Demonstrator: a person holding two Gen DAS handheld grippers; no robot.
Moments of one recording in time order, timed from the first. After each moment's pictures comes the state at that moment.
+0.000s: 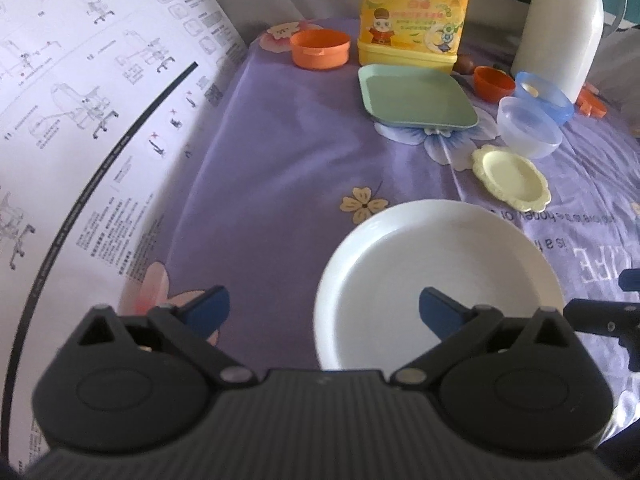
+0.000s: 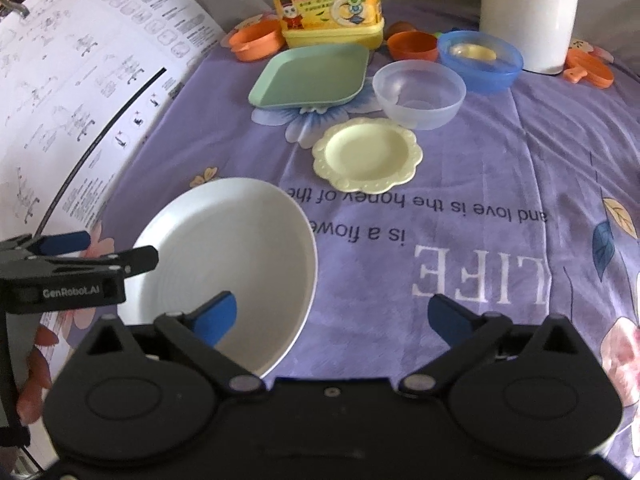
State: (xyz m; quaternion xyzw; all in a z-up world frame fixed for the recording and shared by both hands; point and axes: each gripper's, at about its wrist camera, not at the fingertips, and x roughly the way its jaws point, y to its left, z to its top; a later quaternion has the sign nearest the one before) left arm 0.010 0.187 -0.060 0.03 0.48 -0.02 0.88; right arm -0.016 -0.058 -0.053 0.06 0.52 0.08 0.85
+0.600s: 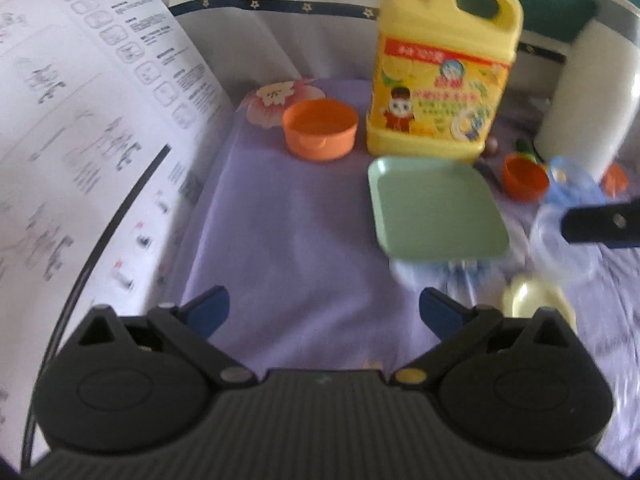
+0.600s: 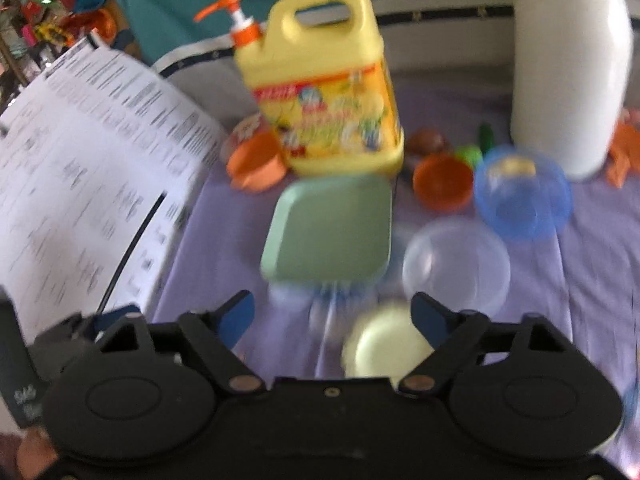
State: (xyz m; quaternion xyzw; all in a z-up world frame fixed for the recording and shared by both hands) left arm 0.144 0.178 -0.044 0.02 0.44 -0.03 0.90; right arm 0.147 -0.062 0.000 0.13 0.47 0.08 0.87
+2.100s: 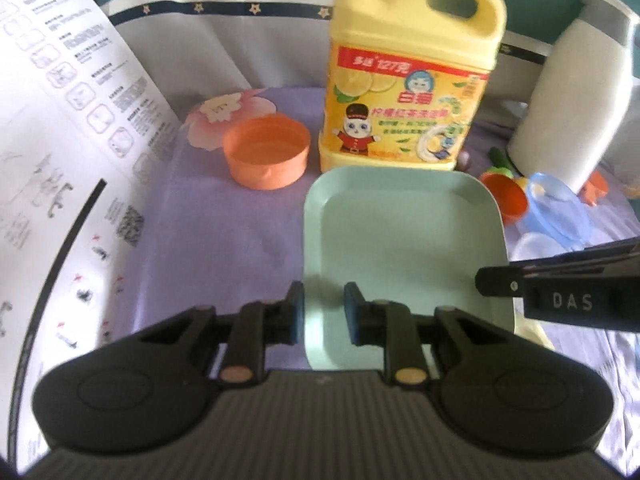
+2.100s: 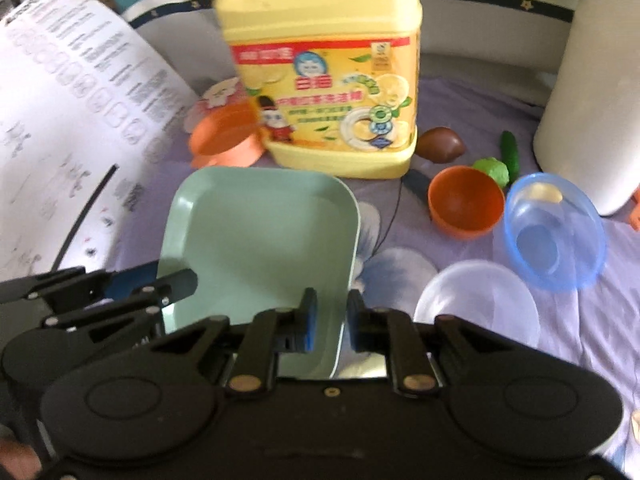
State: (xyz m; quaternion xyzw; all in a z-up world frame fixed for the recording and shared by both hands) left arm 0.175 0.154 -0.048 0.02 0.45 -0.10 0.89; right arm 0.192 -0.010 -0.046 0.05 0.51 0.06 0.86
